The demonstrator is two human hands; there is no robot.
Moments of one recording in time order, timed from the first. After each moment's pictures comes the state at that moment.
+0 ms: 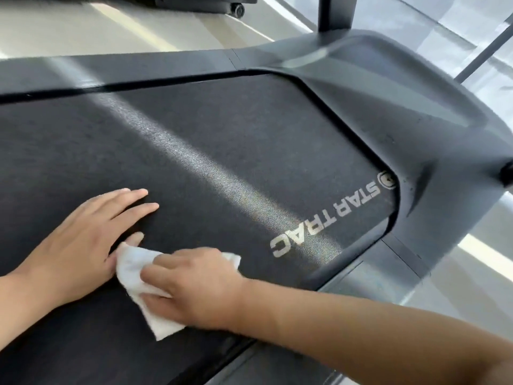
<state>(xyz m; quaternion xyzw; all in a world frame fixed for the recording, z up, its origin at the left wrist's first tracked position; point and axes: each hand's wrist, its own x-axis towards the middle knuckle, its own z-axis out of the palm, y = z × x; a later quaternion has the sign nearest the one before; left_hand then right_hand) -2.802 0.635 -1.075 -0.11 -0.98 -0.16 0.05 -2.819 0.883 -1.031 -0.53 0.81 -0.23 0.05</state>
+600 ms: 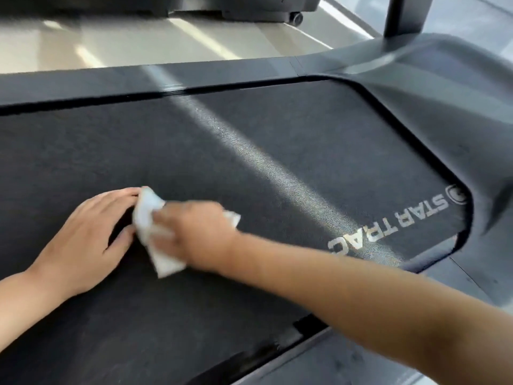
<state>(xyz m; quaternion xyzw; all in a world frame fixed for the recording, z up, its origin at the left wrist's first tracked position) -2.728 0.566 -1.059 0.02 -0.98 -0.20 0.06 -2.839 0.767 -1.038 -0.52 0.83 -0.19 0.02</state>
